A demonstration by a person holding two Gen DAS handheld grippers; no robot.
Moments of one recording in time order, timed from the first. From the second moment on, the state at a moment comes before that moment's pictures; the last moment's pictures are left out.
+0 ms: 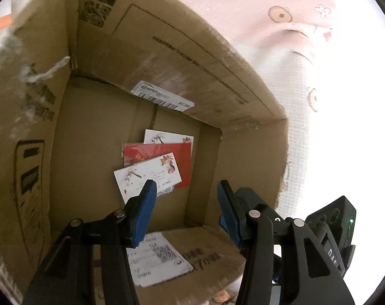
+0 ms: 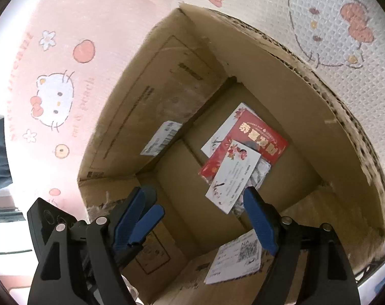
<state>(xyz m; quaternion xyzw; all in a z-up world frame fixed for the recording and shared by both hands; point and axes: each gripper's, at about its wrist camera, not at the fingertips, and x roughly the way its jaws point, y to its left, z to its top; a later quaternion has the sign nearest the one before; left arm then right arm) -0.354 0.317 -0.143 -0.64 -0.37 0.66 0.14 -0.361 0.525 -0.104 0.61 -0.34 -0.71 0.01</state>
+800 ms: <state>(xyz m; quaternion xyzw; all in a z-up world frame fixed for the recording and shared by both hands) -0.307 0.163 -0.073 -0.54 -0.47 0.69 0.12 -0.340 0.367 -0.011 0.58 -0.27 -0.77 0.05</state>
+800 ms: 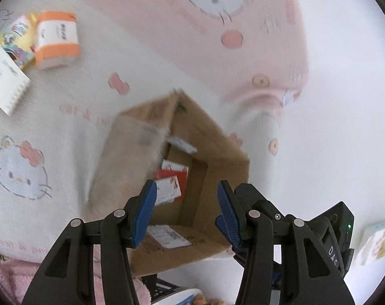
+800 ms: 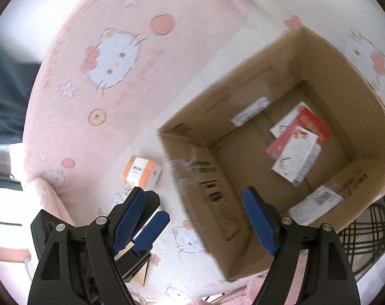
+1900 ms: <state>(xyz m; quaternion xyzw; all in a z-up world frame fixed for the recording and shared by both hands) -0.297 -0.063 -0.169 -0.53 -0.49 0.69 0.02 -0.363 0.117 -0.100 0.65 -0.14 -0.73 0.17</state>
